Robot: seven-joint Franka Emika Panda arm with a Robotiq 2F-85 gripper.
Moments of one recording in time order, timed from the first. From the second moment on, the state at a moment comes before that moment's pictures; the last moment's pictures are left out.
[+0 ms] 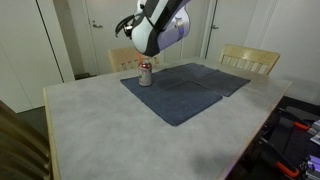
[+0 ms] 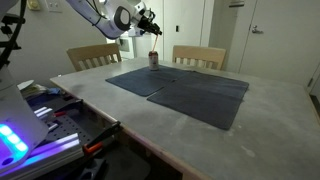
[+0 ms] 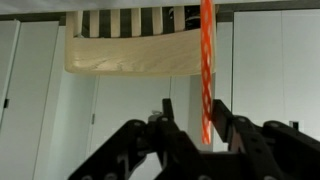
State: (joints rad) arm 1.19 1.00 -0.99 -1.87 0.62 3.33 0.29
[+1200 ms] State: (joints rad) arm 1.35 0.92 -1.20 -1.89 0.42 2.93 0.45
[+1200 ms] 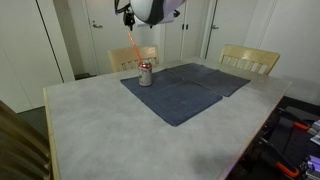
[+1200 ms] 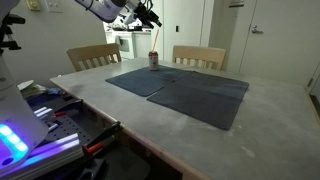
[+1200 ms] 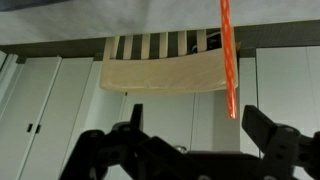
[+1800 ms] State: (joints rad) arm 1.38 0.70 -1.18 -1.89 0.21 2.63 0.52
